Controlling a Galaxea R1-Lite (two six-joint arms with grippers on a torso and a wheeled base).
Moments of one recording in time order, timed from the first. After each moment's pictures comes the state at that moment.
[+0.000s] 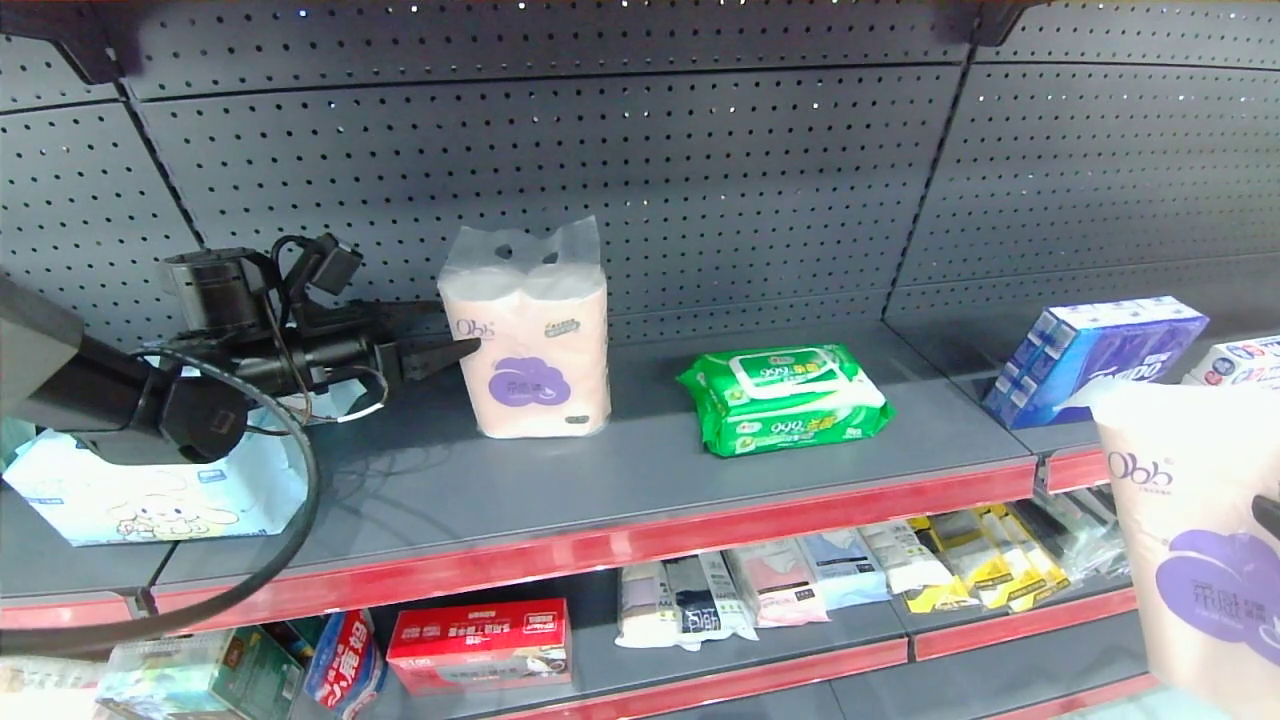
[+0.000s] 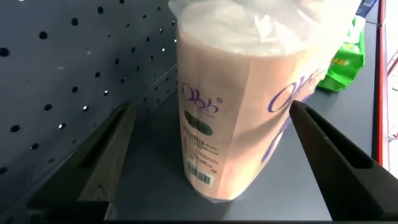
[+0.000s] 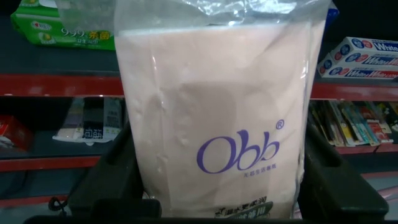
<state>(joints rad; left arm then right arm) 0.04 2.08 -1.09 -0.86 -0.90 0.15 -0.05 0.75 -0.49 -0.05 0.01 -0.23</state>
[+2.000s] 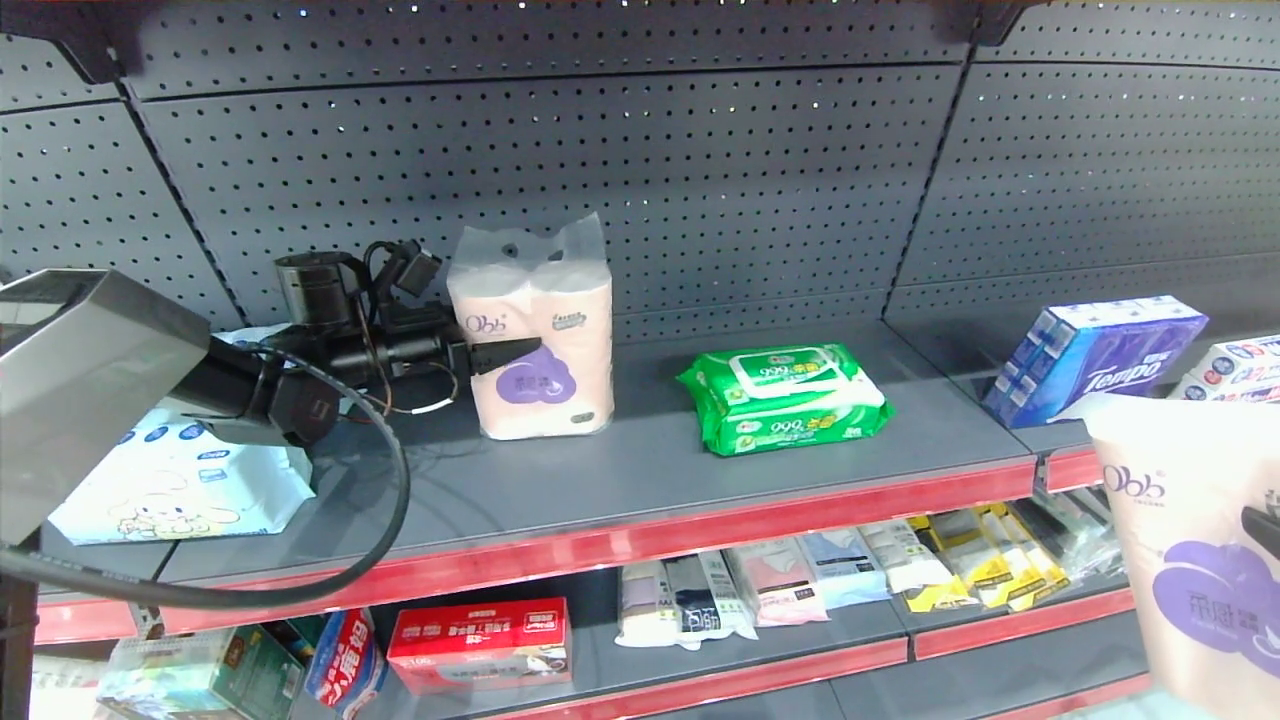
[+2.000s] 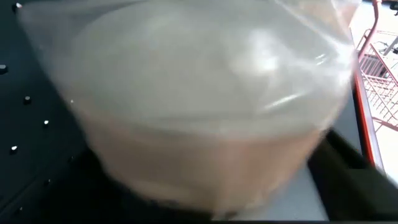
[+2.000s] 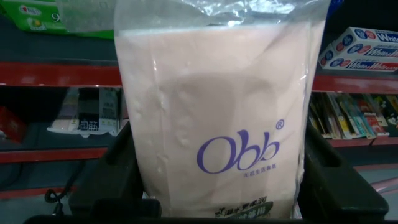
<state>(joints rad) -0.08 2.23 -1.28 -0.85 -0.93 0.10 -0.05 0.77 -0.47 -0.05 0.00 -0.24</state>
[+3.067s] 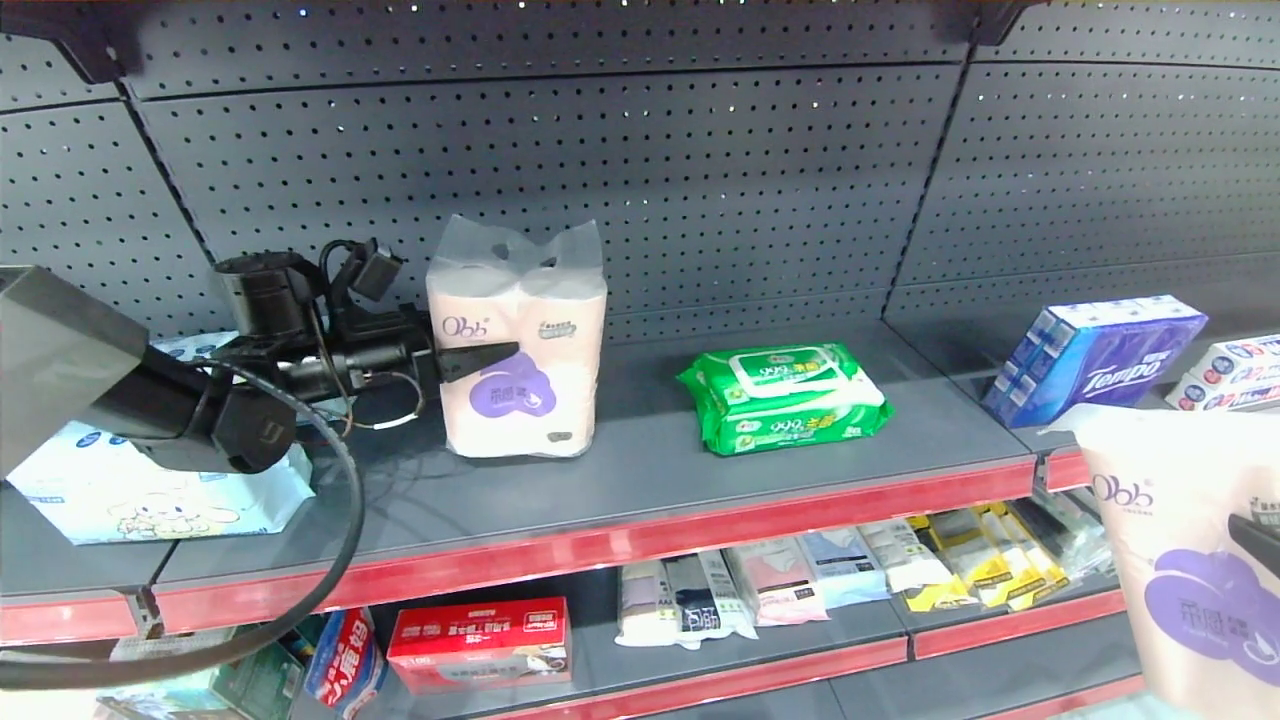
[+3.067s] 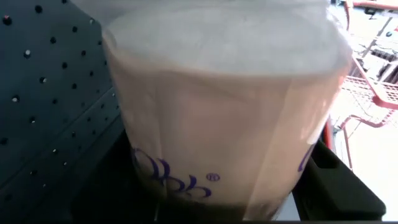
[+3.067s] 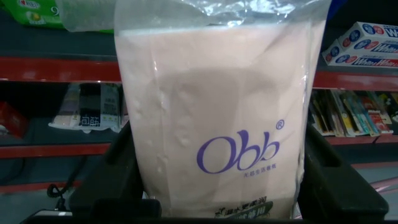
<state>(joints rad) -0.04 2.11 -1.07 -1.01 -1.02 0.05 -0.05 0.79 -0.46 -0.05 0.00 -0.24</state>
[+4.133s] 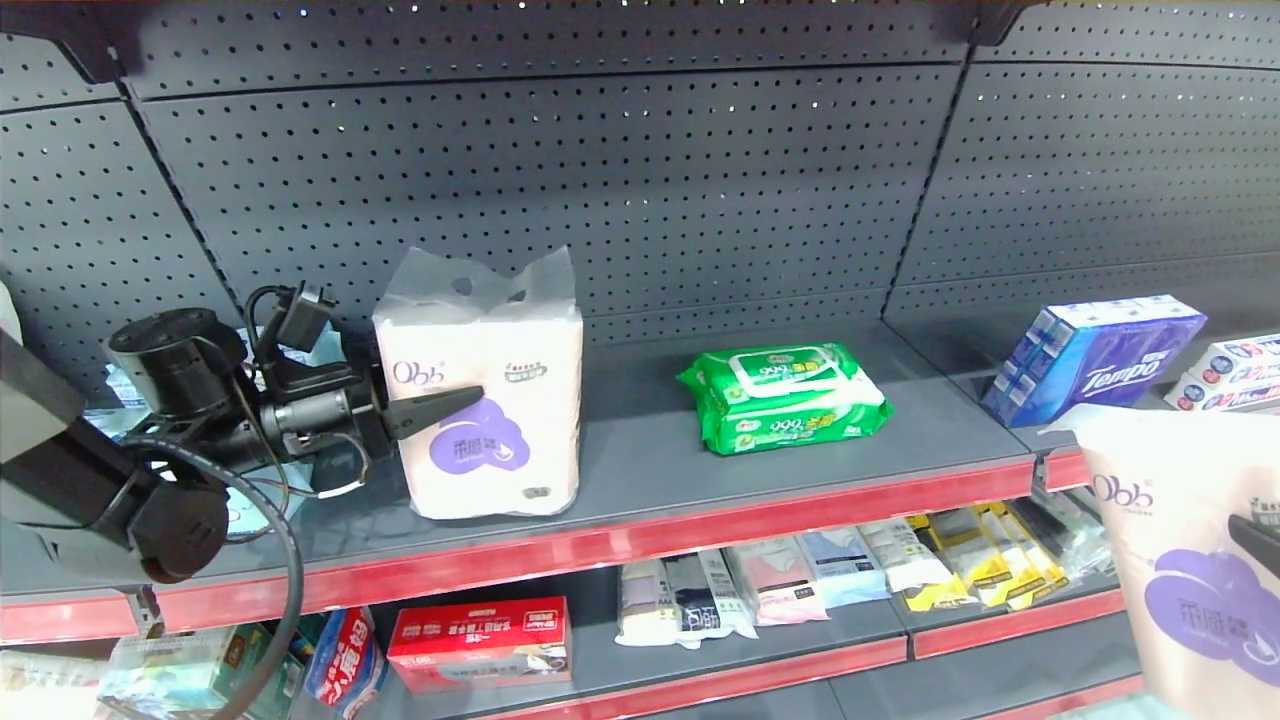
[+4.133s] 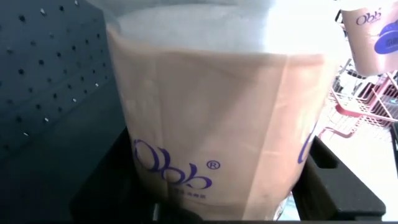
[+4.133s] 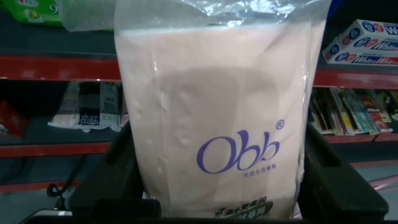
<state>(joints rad) 0.00 2.00 -0.68 -1.38 -1.07 -0.11 -0.05 0.79 -0.46 -0.05 0.00 -0.24</state>
